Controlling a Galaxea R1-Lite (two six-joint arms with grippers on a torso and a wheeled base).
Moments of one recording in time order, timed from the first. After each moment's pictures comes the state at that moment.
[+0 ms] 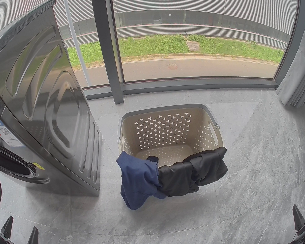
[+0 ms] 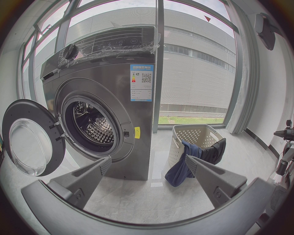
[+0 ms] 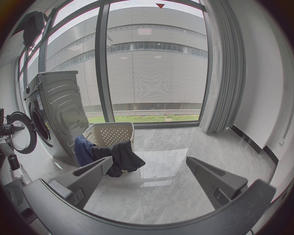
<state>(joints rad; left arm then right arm) 0.00 0.02 -0.02 0.00 0.02 -0.04 -0.01 0.02 -0.02 0.00 0.01 -0.01</state>
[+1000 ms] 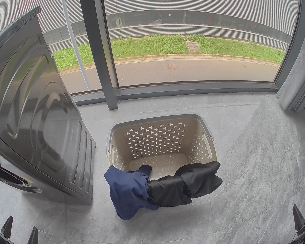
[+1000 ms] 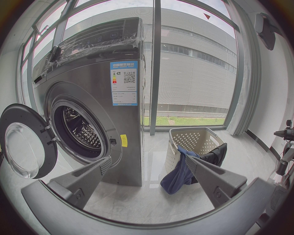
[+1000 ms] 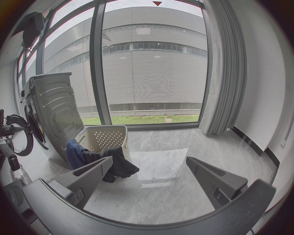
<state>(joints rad) 0.00 0.02 -0.02 0.00 0.02 -0.04 -0.01 0.02 -0.02 0.00 0.01 0.00</state>
